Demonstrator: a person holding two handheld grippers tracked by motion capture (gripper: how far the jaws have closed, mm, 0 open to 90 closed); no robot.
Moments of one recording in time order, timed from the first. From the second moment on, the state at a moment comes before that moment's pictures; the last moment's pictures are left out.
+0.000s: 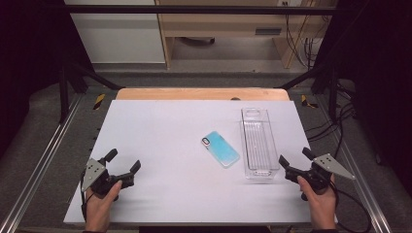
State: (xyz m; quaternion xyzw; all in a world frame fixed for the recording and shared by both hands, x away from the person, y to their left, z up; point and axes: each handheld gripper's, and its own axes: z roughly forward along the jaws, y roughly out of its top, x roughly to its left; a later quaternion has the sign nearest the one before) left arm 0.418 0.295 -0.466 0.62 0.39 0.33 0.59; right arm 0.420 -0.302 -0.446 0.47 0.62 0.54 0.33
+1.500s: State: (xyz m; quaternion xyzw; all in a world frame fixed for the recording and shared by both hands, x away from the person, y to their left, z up) left arm 0.420 0.294 -0.467 0.64 0.39 0.33 0.57; right arm 0.505 -0.162 -0.321 0.42 0.75 0.43 0.29
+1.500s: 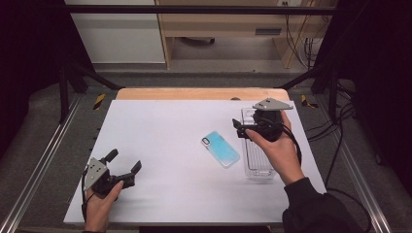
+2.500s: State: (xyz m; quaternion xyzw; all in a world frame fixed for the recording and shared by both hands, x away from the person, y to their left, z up) left arm 0.424 0.298 -0.467 0.64 0.39 0.33 0.58; right arm 0.596 -0.109 -0.380 0.54 0.71 0.37 0.24
